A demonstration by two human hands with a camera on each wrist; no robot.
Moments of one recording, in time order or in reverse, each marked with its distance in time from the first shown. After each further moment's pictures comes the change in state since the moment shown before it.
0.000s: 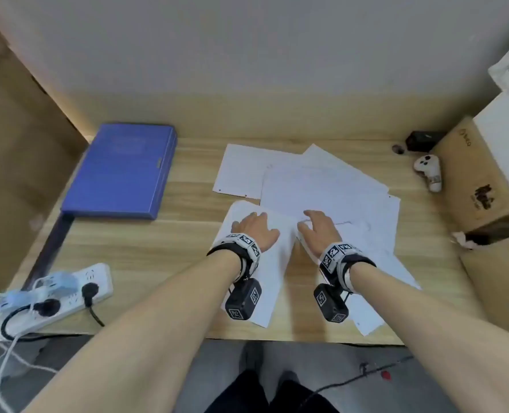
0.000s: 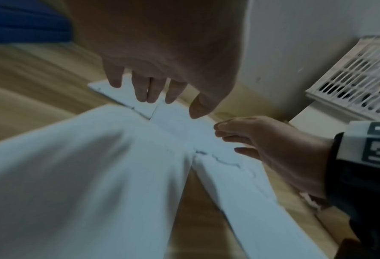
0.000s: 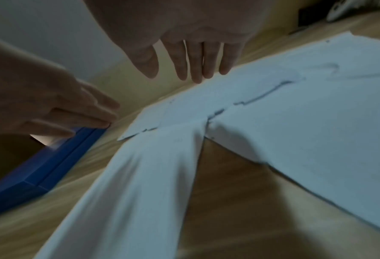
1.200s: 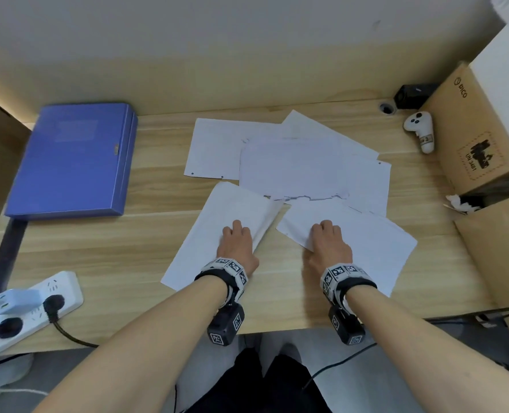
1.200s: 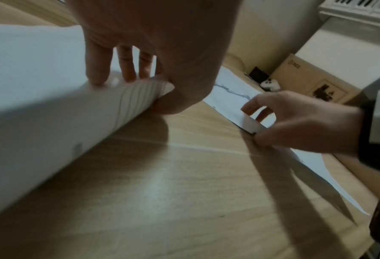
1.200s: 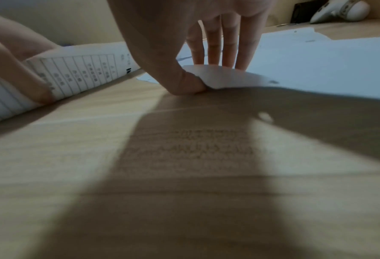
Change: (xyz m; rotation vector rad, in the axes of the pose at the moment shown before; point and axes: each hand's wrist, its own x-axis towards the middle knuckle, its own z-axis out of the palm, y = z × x) left_hand 0.018 -0.029 0.100 0.223 -0.026 0.002; right_hand -0.025 0.087 0.047 -0.556 -0.019 0.155
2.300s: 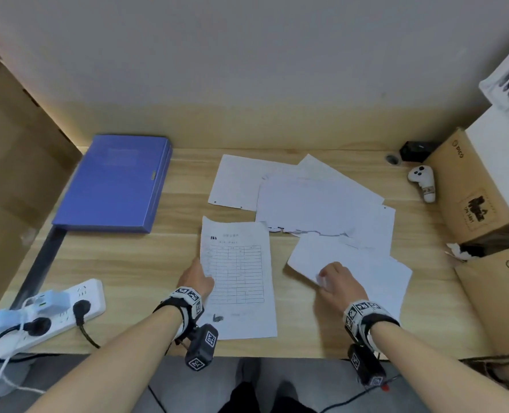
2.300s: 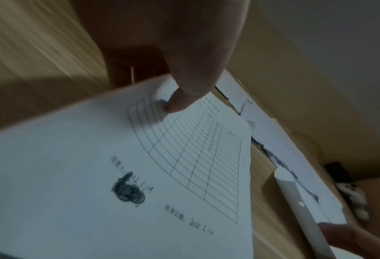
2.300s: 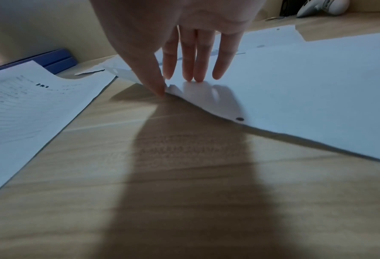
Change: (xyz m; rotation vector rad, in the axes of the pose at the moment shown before) left_hand -0.031 -0.117 -0.014 -0.584 0.093 -0.345; right_hand -0.012 0.029 -0.018 0.183 -0.077 -0.194
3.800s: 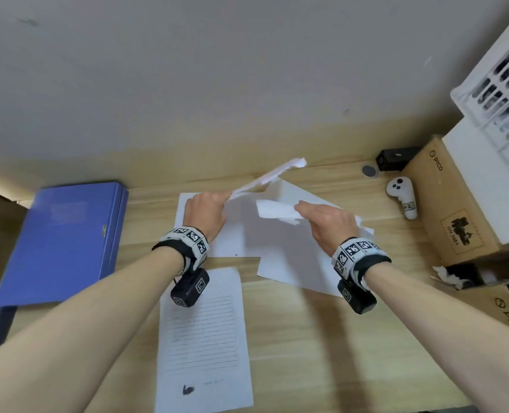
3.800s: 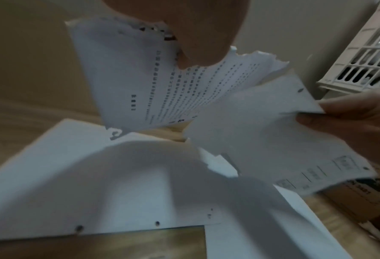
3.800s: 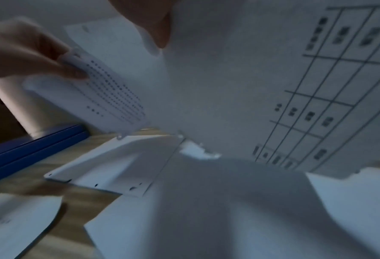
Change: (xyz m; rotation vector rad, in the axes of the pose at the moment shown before) left_hand 0.106 0.276 -0.068 0.620 0.352 0.683; right_hand 0.139 0.012 -0.181 0.000 0.588 -0.332
